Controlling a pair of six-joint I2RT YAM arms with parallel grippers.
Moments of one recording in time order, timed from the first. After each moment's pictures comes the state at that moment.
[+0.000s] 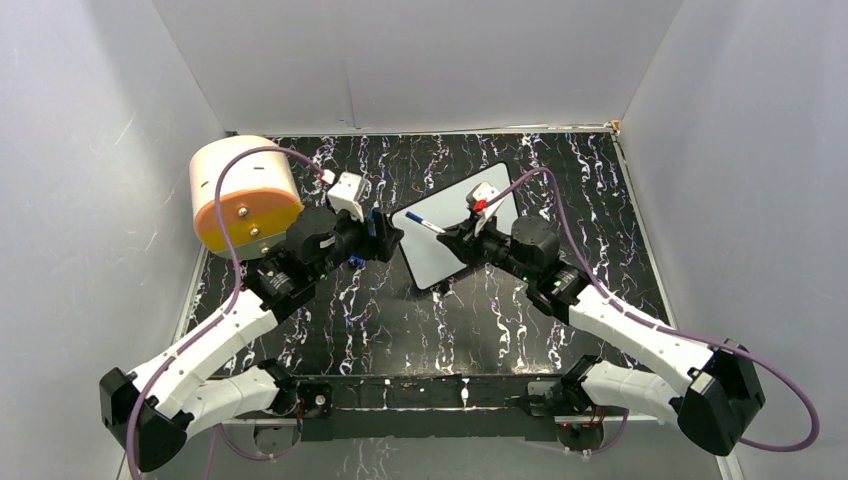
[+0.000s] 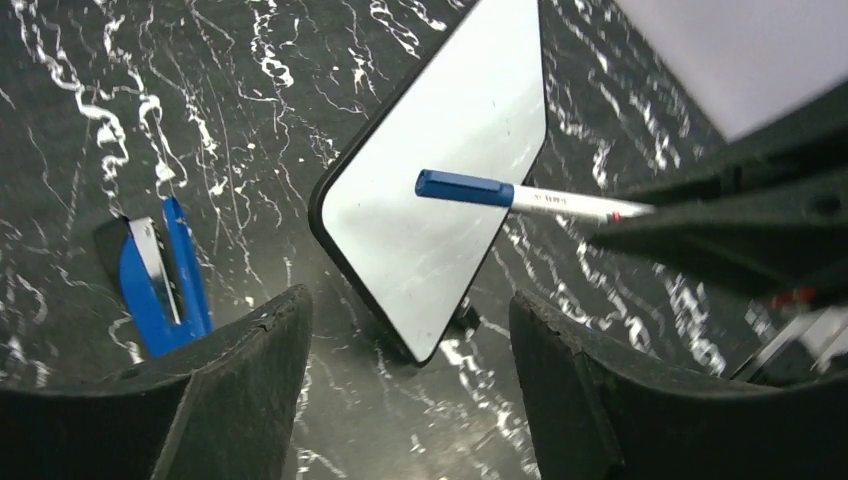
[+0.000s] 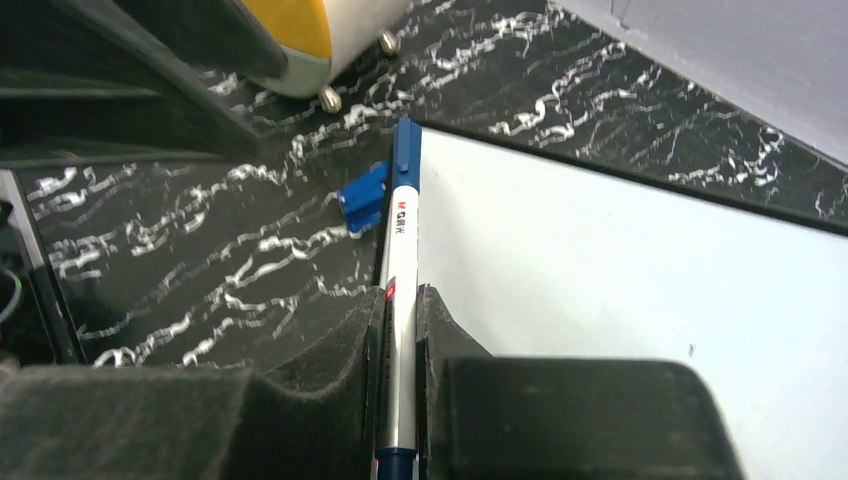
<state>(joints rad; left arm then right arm) -0.71 0.98 0.86 -0.17 -0.10 -0.35 0.80 1.05 0.71 0.24 -0.15 0.05</state>
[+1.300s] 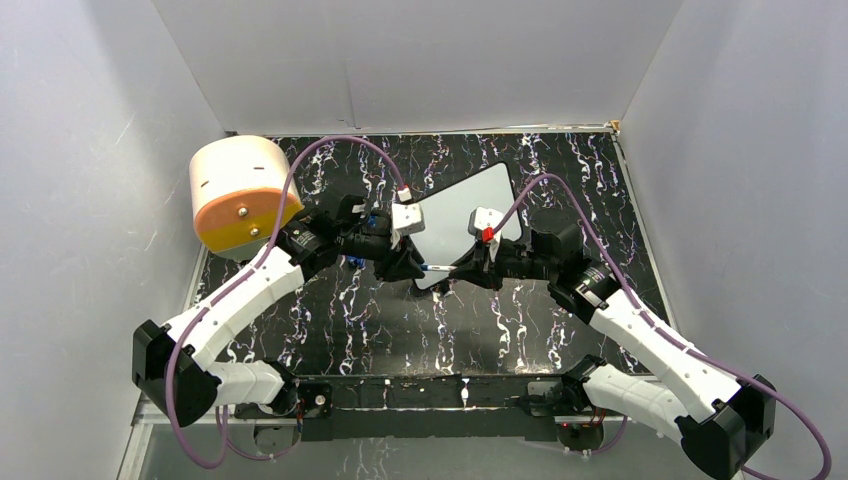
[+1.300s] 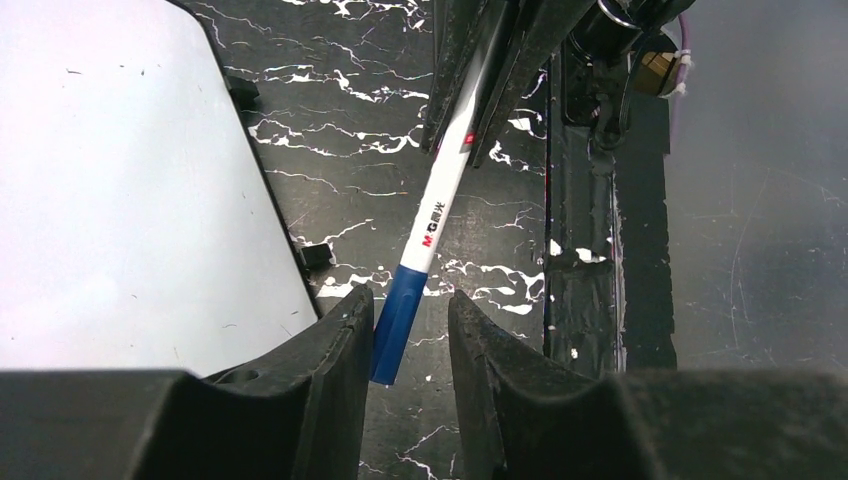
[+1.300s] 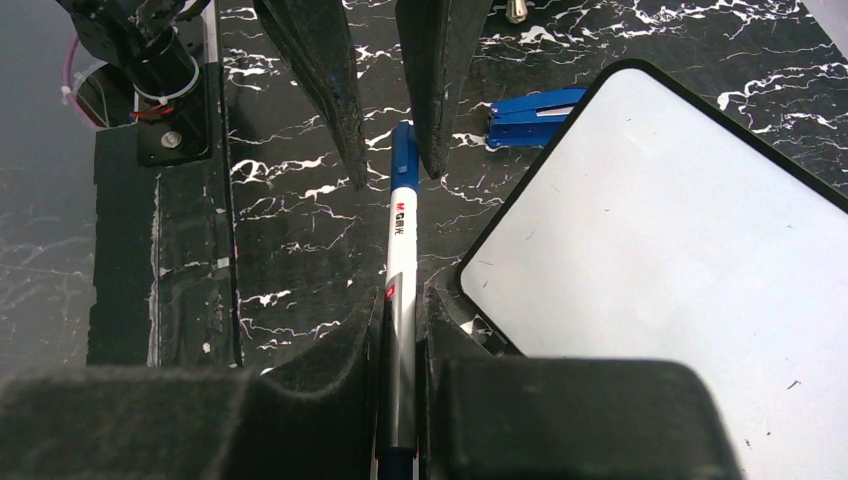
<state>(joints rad) -0.66 1.25 1.10 -0.50 0.78 0.35 0.67 0.92 0.80 -0.22 -0.68 -0.24</state>
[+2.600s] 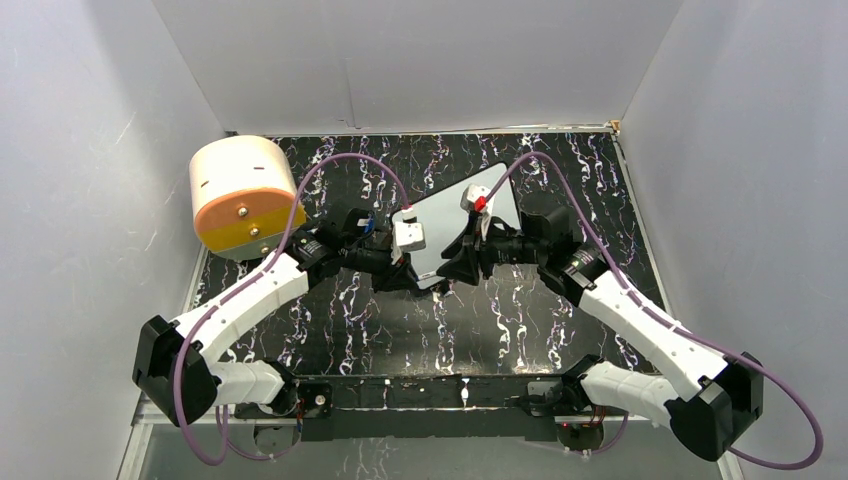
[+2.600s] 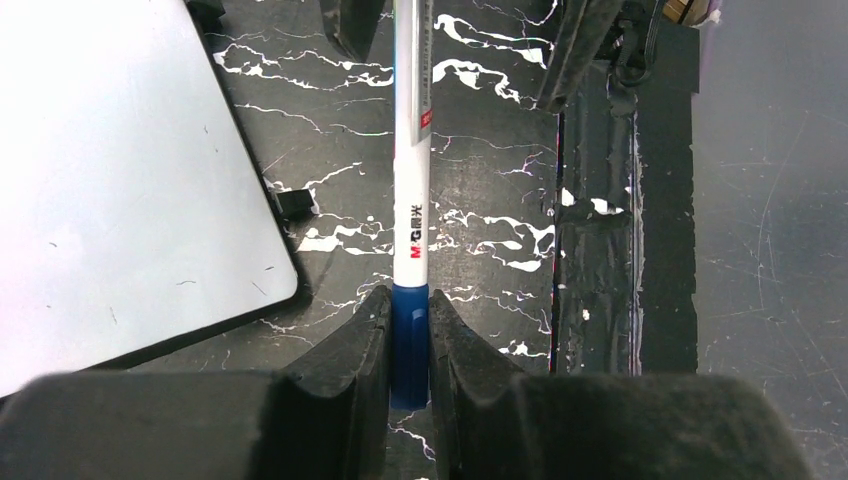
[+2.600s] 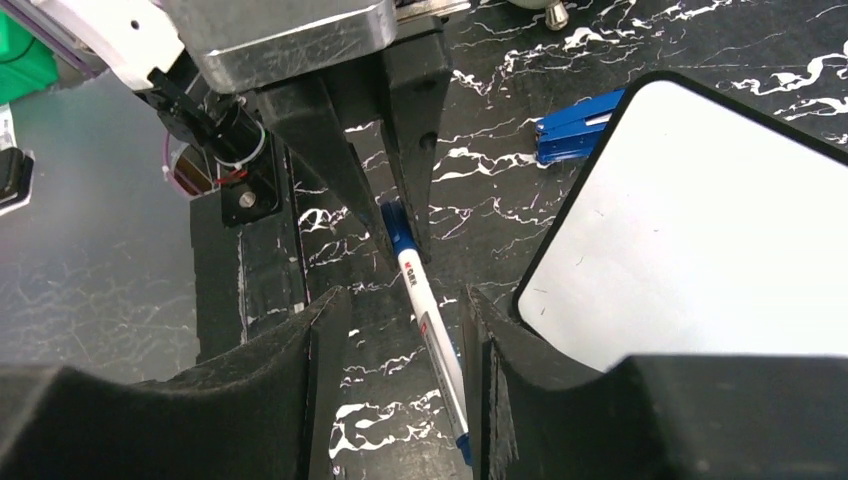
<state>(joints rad) -0.67 1.25 0.99 -0.51 0.75 0.42 0.67 1.03 0.89 -0.20 -0.73 -0.02</state>
